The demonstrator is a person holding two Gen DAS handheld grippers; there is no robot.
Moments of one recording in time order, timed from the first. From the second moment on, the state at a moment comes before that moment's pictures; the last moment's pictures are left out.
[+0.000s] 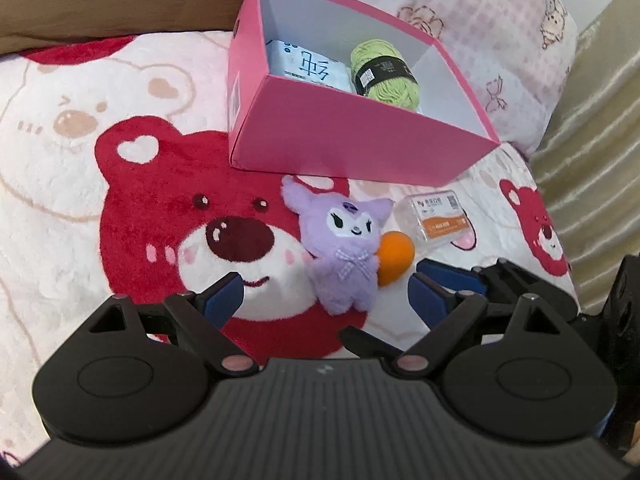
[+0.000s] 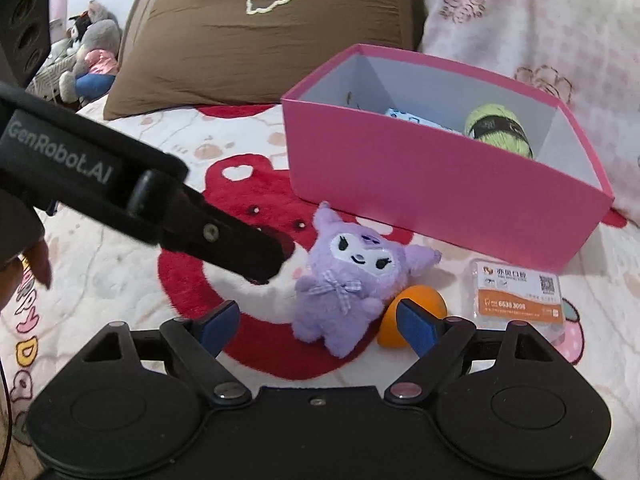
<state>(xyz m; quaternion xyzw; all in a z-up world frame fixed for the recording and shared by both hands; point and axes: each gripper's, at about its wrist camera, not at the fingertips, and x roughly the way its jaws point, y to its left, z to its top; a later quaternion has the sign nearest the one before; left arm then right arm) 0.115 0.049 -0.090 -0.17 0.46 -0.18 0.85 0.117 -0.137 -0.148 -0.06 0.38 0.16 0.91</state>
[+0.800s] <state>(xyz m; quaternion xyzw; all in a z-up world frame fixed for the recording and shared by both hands) 0.129 0.016 -0.140 -0.15 0.42 -0.21 0.87 0.130 -0.144 -0.198 0.02 0.38 0.14 0.92</state>
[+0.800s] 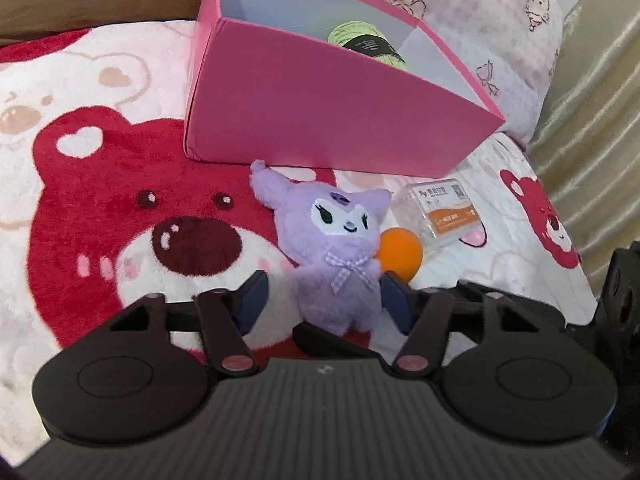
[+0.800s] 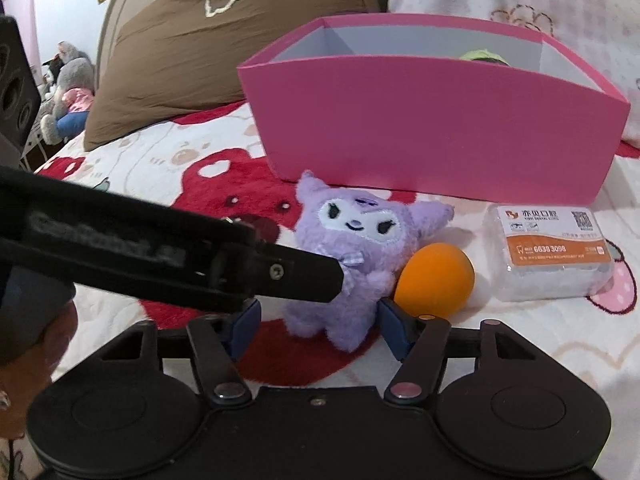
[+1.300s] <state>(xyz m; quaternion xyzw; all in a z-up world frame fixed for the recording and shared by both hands) 0.133 0.014 -0.154 -0.19 0.44 -0.22 0.85 0.130 -0.140 -0.205 -0.03 0.36 0.15 0.92</state>
